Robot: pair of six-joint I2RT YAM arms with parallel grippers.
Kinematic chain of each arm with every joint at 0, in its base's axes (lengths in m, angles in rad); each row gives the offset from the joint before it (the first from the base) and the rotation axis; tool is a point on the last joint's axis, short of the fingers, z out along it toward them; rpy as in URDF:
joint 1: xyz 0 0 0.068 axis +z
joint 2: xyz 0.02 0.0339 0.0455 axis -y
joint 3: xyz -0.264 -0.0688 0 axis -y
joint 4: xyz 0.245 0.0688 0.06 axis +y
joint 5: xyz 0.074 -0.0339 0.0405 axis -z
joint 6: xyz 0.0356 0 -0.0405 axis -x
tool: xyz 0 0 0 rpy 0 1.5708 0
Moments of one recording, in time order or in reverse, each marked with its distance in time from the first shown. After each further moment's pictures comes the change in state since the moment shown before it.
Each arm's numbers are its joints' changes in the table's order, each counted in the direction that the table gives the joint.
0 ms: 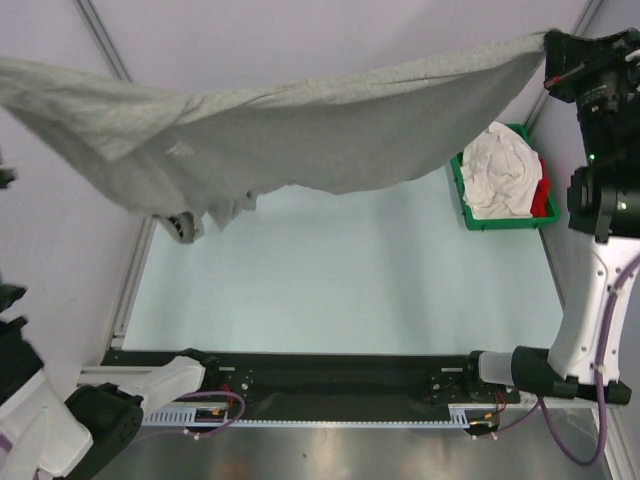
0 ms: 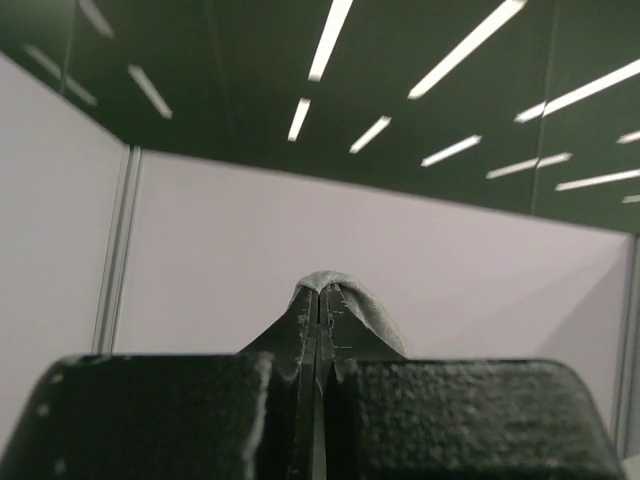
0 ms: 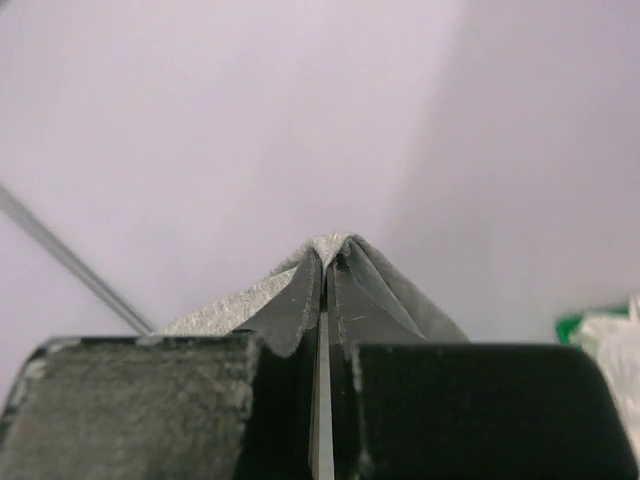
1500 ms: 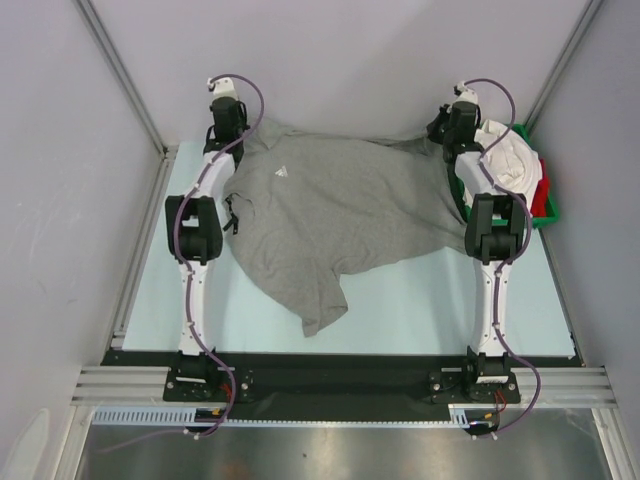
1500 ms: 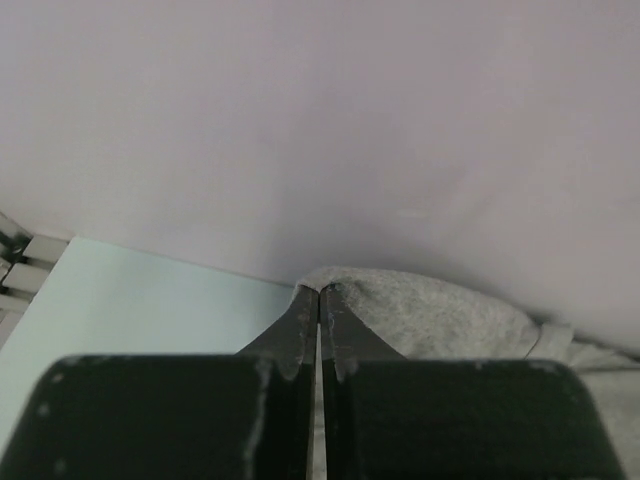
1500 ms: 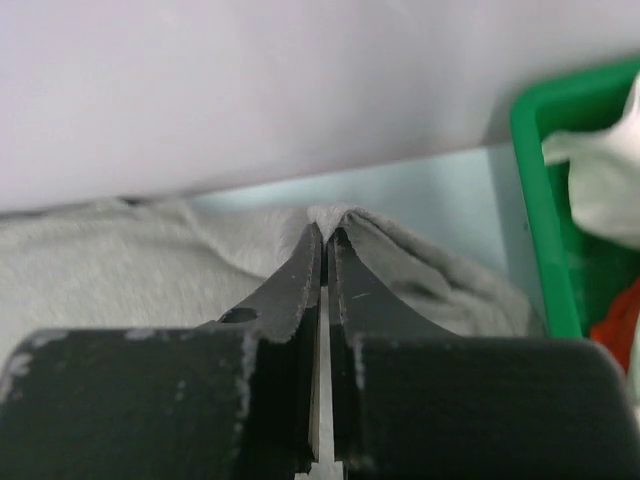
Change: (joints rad) left arm 0.277 -1.423 -0.013 -0.404 -0.047 0.156; right arm 0.143 -1.091 0.078 -0.415 0.082 0.245
